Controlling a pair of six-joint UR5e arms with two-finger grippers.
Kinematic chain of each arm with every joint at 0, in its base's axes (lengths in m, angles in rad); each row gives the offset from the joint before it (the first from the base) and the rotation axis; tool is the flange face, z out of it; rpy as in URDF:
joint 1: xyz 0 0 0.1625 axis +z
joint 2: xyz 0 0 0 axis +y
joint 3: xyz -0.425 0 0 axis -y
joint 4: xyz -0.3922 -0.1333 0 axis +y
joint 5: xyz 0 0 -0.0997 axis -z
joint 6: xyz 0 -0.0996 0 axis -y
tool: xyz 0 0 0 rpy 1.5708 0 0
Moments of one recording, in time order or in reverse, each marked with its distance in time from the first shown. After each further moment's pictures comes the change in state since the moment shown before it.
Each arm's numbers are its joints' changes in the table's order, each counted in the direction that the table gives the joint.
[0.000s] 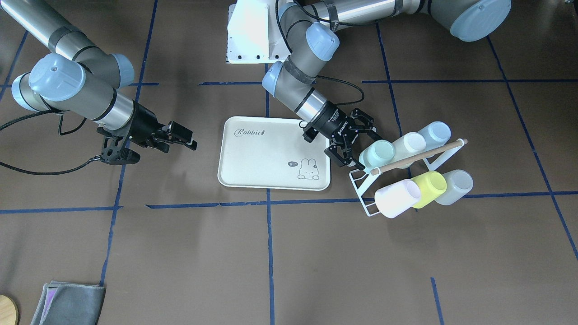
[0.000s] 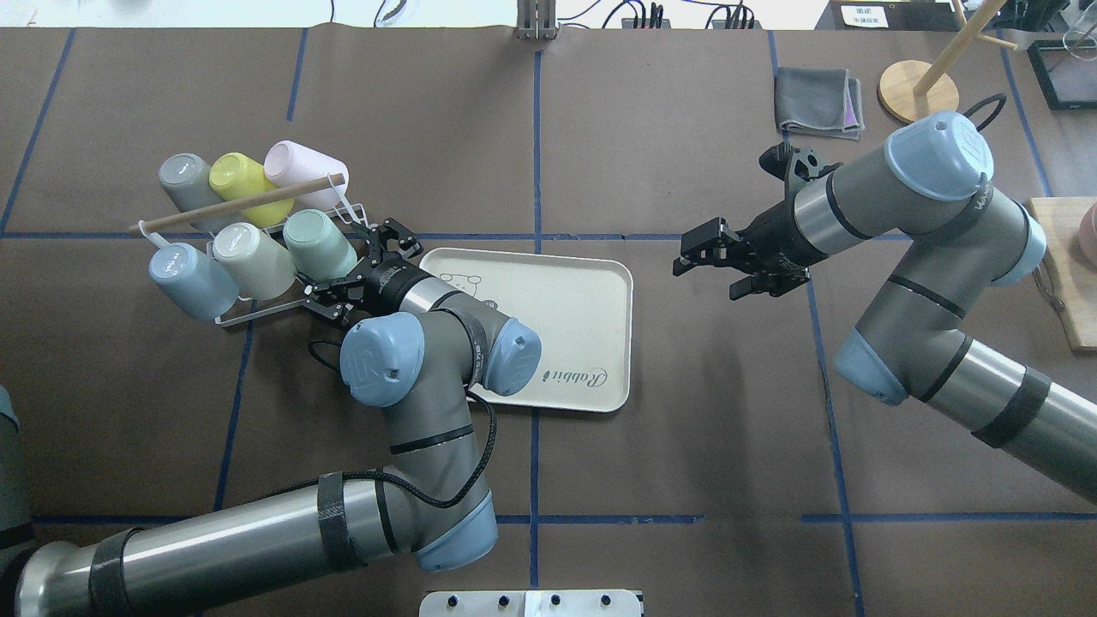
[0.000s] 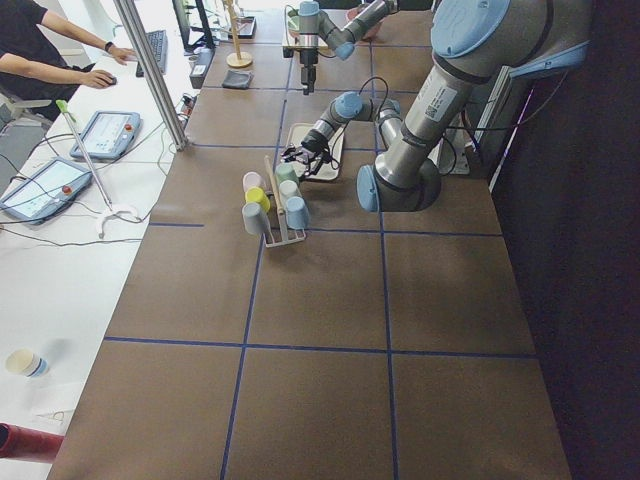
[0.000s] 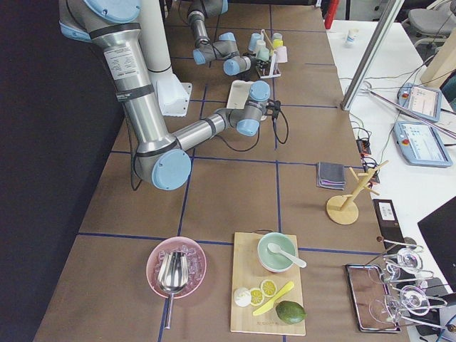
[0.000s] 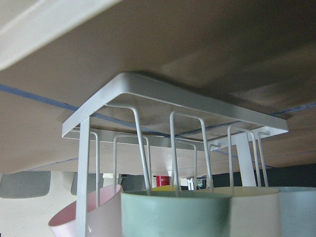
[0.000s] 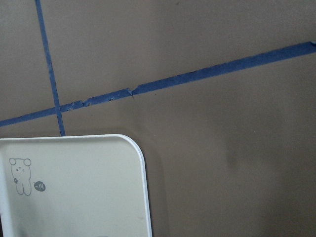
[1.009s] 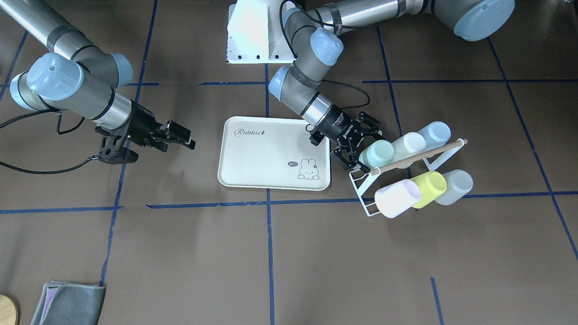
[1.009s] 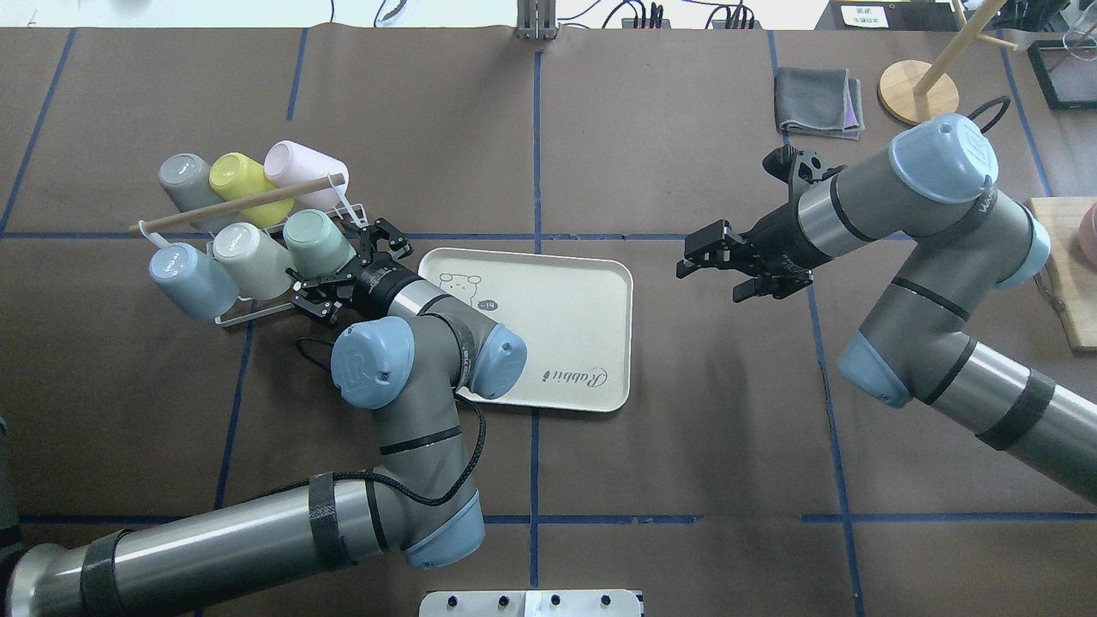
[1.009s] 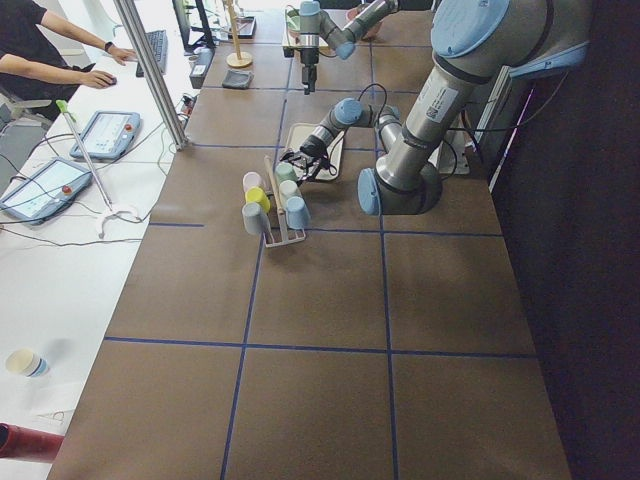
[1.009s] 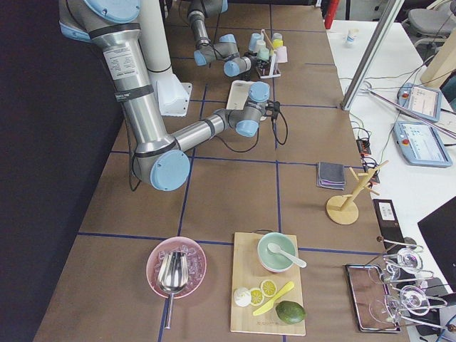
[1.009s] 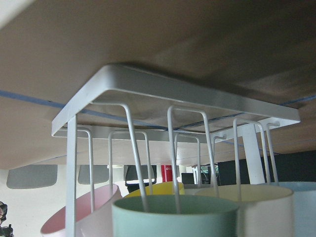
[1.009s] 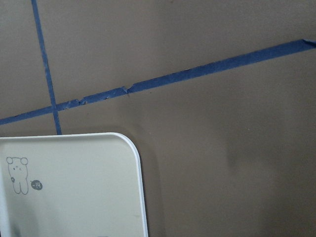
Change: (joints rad) left arm -0.002 -0.025 0.011 0.006 0.033 0.016; right arm 0.000 0.008 0.003 -0.002 0.001 0.000
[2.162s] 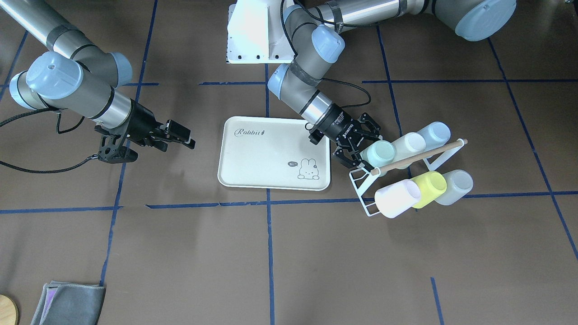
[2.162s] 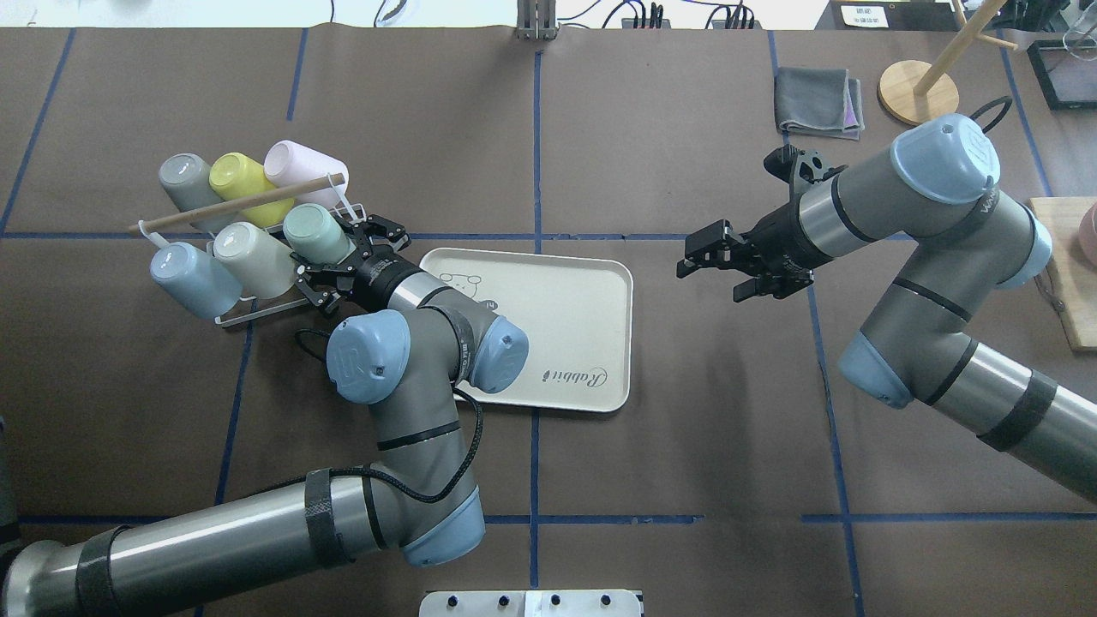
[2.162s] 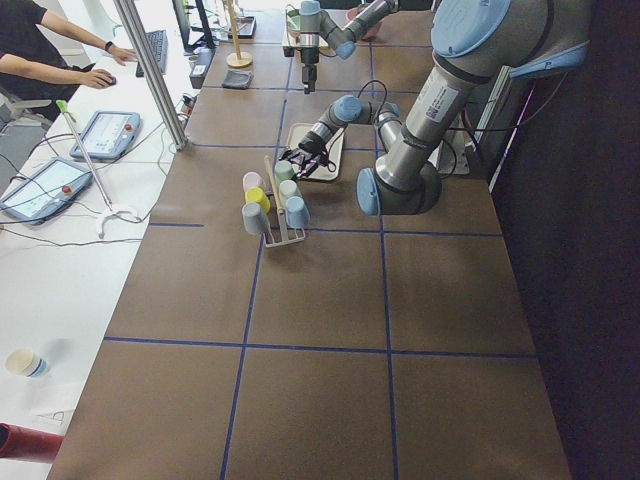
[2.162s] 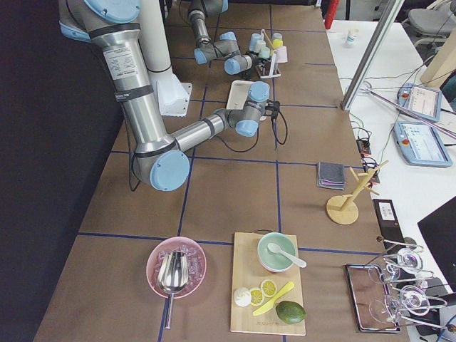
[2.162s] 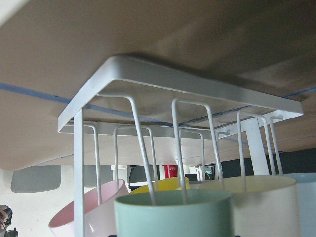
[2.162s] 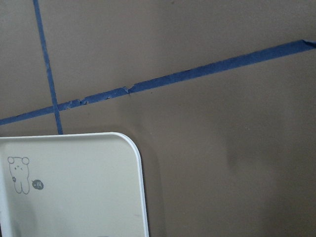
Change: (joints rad) left arm -0.008 0.001 -0.030 0.002 0.001 0.028; right arm 0.000 0.003 0.005 0.000 -0.003 0.000
